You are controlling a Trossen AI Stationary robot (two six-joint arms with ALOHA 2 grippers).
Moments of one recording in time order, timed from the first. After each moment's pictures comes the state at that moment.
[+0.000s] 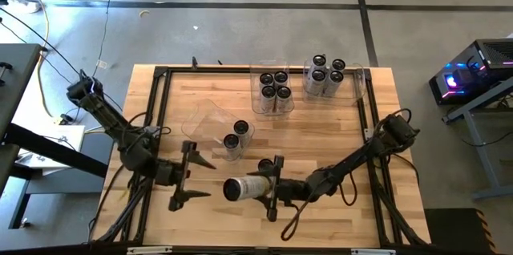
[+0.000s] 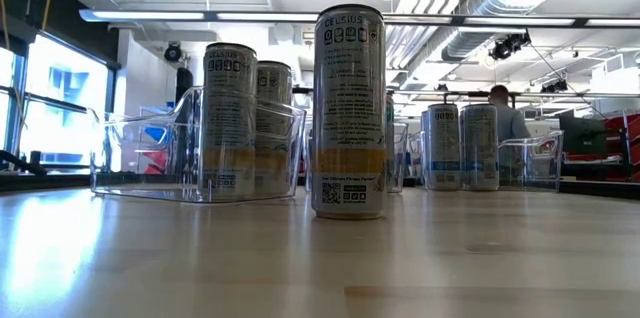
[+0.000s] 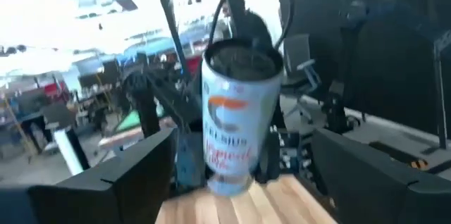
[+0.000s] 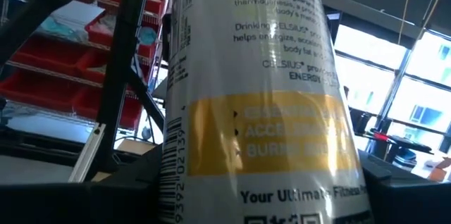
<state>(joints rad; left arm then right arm) -0.77 1.08 0.68 0.58 -0.55 0.38 0.55 1.88 1.08 1.07 0.61 -0.42</state>
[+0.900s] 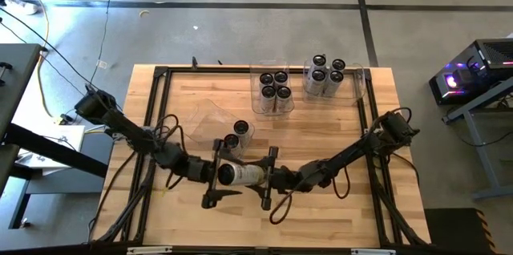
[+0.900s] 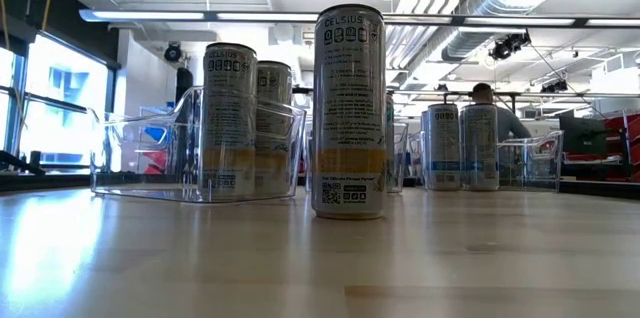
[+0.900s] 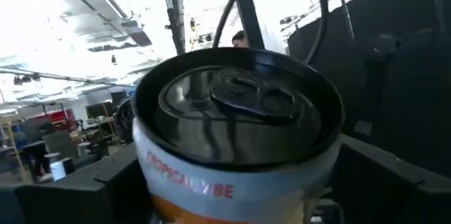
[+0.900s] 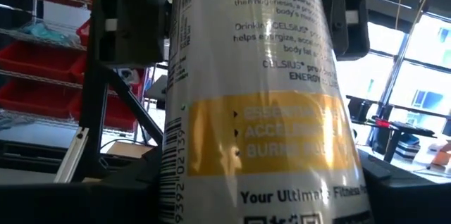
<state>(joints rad) -0.54 1.42 0.77 0.98 -0.29 0.36 0.47 1.88 1.08 1.04 0.55 -0.33</state>
